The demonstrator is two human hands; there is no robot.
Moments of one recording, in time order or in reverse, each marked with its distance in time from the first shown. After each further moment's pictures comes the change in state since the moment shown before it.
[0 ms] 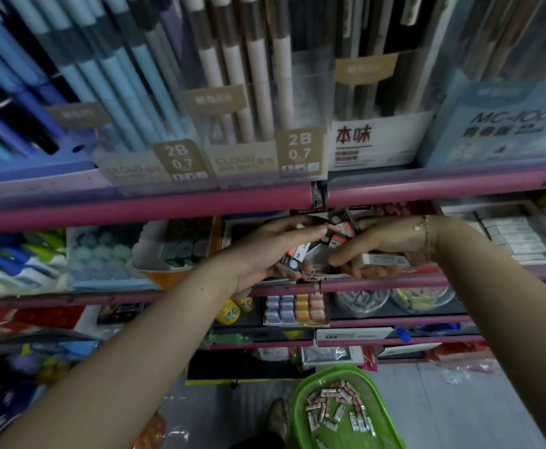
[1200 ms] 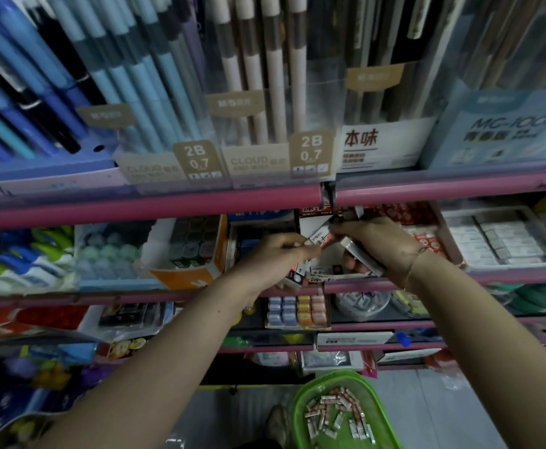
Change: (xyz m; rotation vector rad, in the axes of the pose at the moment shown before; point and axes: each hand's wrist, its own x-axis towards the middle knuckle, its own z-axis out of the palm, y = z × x) left_hand -0.005 -0.019 0.004 0.230 0.223 -0.043; right_hand 0.021 0.007 0.035 0.411 0.784 -0.157
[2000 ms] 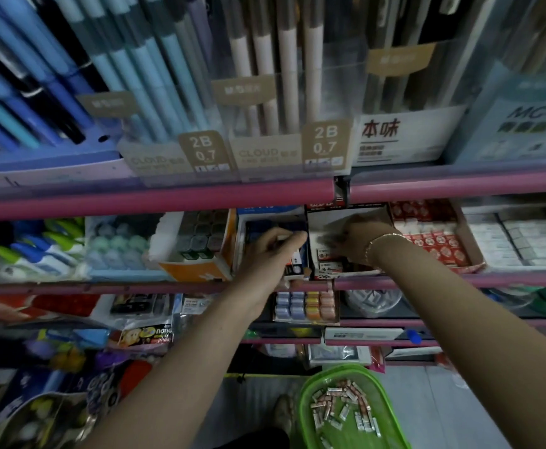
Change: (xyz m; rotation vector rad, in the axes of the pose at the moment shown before) left_hand -0.014 -0.015 0.003 -0.244 0.242 0.005; right_hand 0.063 0.017 0.016 -1.132 -0.081 -0.013
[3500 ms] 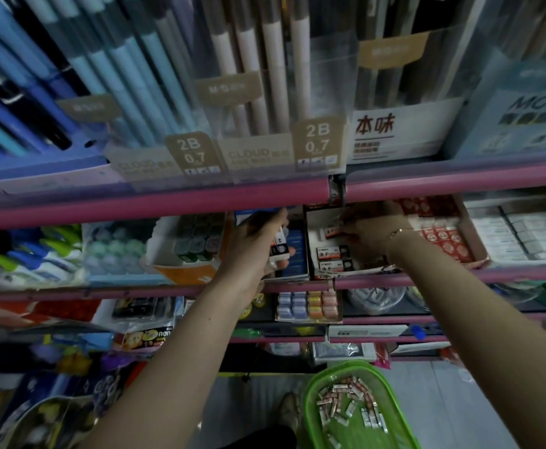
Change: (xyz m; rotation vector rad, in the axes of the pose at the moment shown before) left_hand 0.009 0.016 -0.009 -0.261 0.123 0.007; right_hand -0.011 0.008 -0.004 0.742 0.244 0.052
